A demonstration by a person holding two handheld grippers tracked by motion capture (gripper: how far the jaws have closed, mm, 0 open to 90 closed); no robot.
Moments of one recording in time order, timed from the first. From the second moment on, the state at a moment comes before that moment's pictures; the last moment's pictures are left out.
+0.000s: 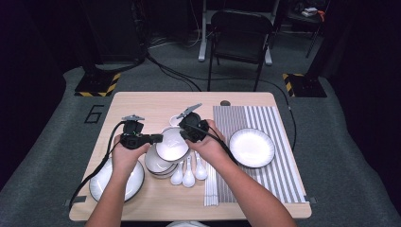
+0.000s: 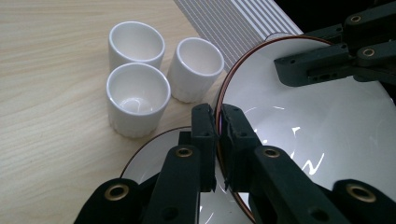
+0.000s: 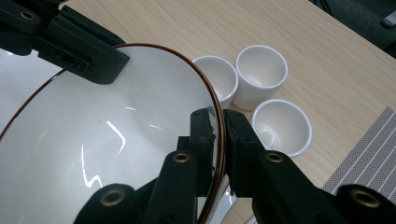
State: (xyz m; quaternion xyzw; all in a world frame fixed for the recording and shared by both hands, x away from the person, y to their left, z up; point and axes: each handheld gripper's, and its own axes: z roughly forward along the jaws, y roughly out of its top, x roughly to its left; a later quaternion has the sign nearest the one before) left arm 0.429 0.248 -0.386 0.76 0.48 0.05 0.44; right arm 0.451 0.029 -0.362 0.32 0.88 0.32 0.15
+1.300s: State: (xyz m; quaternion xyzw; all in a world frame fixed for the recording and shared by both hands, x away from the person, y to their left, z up) left arm 0.436 0.235 -0.395 0.77 0.46 0.03 0.44; right arm 0.451 0.013 -0.367 0.33 0.88 0.33 0.14
